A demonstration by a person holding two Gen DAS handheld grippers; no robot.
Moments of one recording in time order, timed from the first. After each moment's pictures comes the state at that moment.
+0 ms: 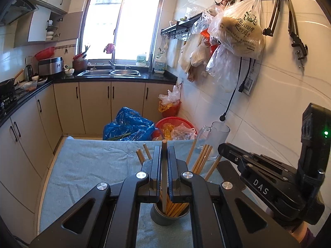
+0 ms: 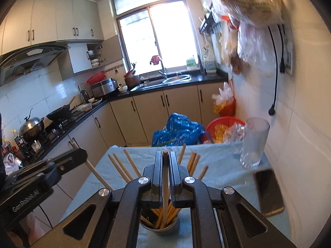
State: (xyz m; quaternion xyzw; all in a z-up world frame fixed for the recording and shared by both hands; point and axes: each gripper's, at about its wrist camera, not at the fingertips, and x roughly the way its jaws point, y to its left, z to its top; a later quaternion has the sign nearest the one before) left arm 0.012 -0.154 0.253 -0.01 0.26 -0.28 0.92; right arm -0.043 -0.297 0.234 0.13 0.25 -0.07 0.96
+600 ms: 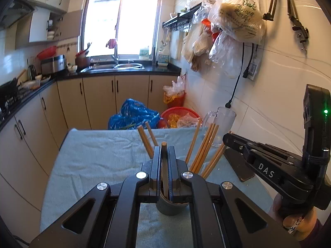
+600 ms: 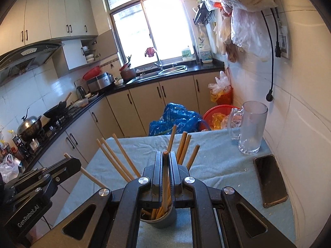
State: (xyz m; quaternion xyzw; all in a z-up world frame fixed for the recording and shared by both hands) left arm 0.004 -0.156 0.222 0.02 0.28 -0.27 0.92; right arm -0.044 -0.307 0.209 0.15 0.27 -0.07 0.95
